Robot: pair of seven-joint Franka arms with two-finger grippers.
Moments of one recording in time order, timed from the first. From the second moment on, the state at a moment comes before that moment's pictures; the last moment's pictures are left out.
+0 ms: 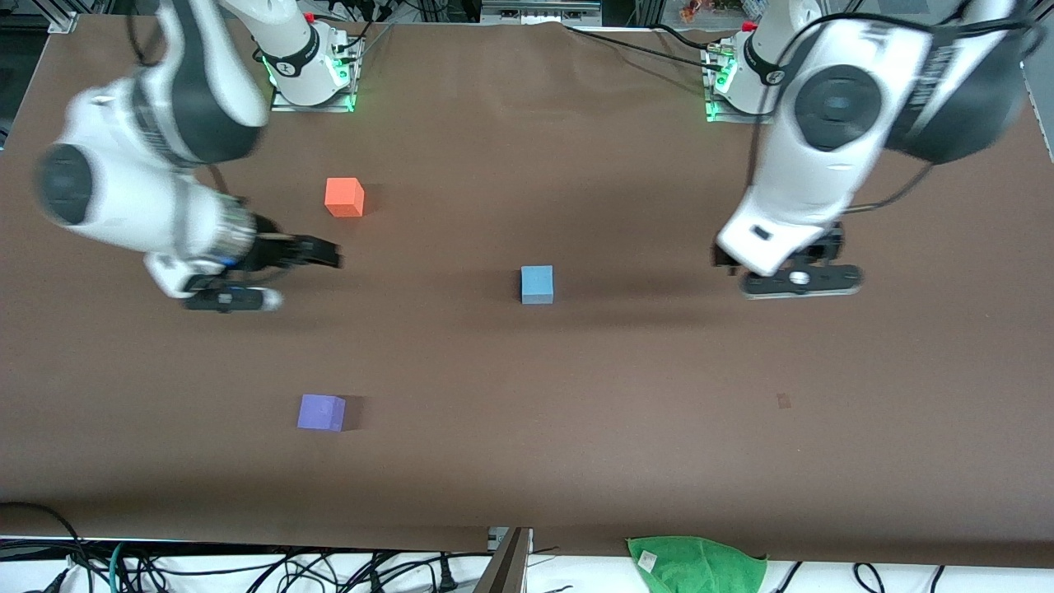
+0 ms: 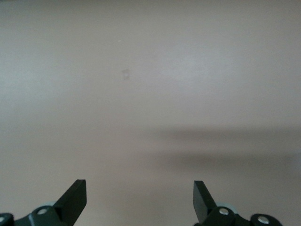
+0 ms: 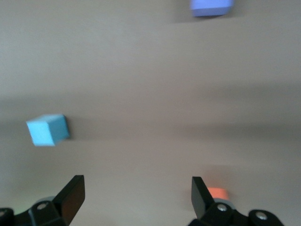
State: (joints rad) left arm -0.03 0.26 -0.34 -1.49 0.28 1.63 -0.42; right arm 0.38 0.29 -0.05 -1.67 0.27 1.88 0.33
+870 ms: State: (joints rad) left arm 0.08 0.10 -0.10 -1.52 -0.05 1.62 -0.05; right arm 0.83 0.75 -0.06 -1.51 0.10 2.44 0.99
